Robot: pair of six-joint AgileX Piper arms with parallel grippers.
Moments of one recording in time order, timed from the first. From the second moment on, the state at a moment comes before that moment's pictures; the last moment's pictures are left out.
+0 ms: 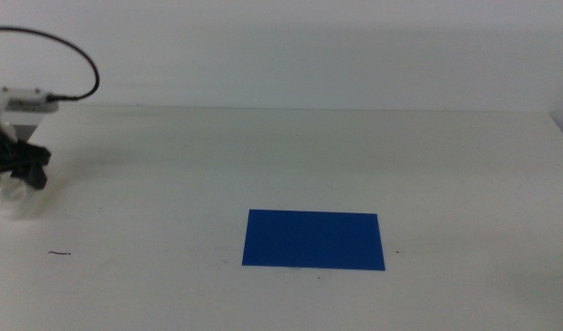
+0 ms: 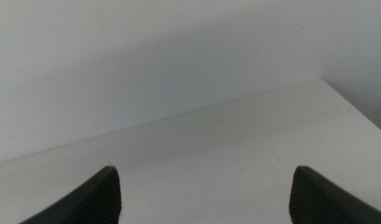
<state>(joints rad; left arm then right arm) 0.32 2.10 -1.57 -0.18 0.90 0.48 0.03 0.00 0.00 -0.04 0.17 0.33</state>
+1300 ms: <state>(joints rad) -0.72 2.04 -1.61 -0.11 1.02 -1.31 0.03 0.00 0.00 -0.04 0.17 0.33</state>
